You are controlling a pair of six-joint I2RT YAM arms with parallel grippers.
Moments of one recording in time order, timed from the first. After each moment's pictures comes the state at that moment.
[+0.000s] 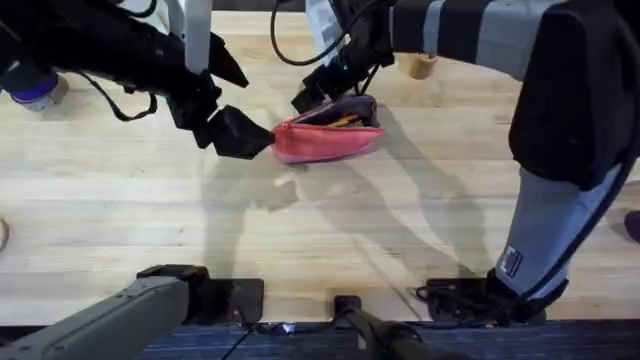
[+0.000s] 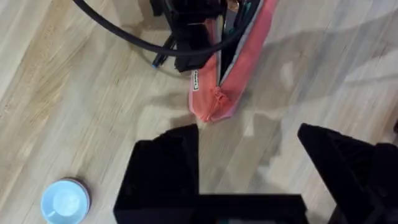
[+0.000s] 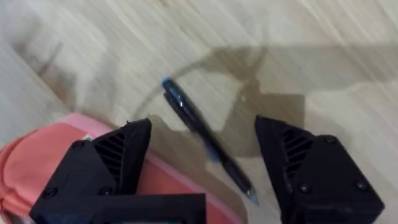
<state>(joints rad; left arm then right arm) -0.02 1.26 1.26 -1.21 0.55 0.97 0.48 2.16 1.65 -0.63 -0.27 -0.21</state>
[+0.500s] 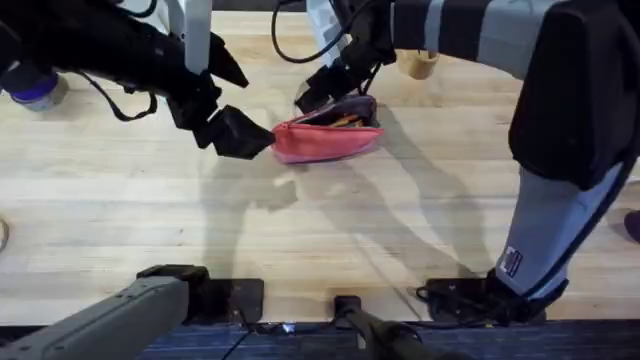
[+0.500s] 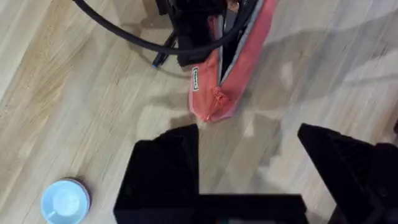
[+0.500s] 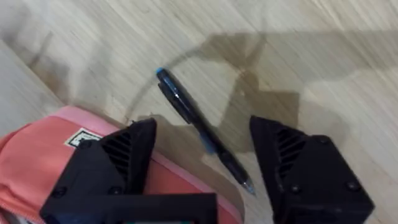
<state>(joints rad) -0.02 1.26 1.26 -1.21 0.55 0.97 0.48 2.17 1.67 -0.70 -0.25 -0.21</state>
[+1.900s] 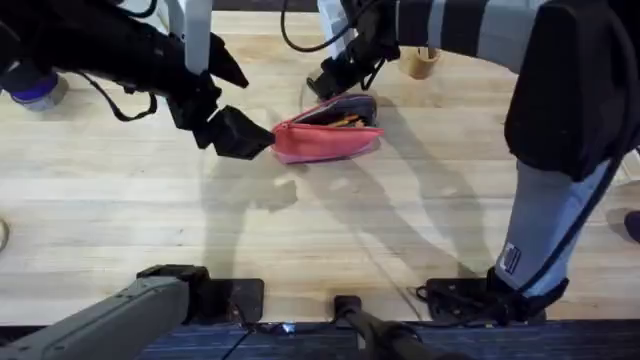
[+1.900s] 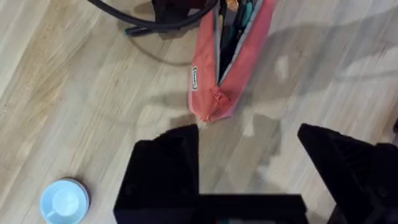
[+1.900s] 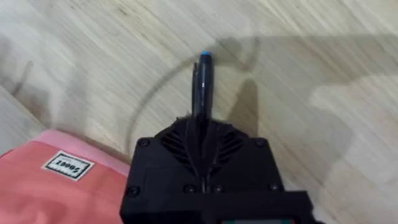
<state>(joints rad) -0.02 1.26 1.26 -1.21 0.55 0.97 0.44 2.20 1.70 -0.64 -0.25 -0.18</state>
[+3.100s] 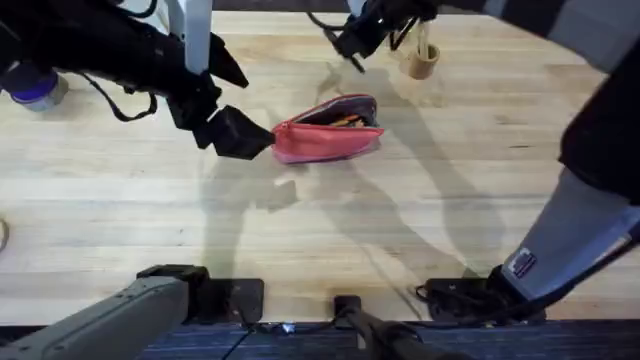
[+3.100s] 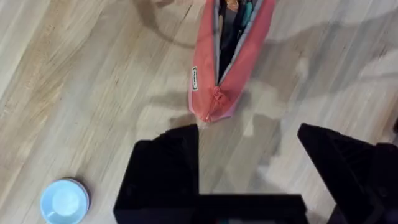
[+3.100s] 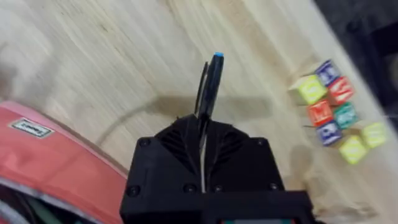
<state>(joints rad) -0.02 1.26 1.26 -1.21 0.55 0.97 0.38 2.03 1.74 -0.64 -0.17 -0.52</state>
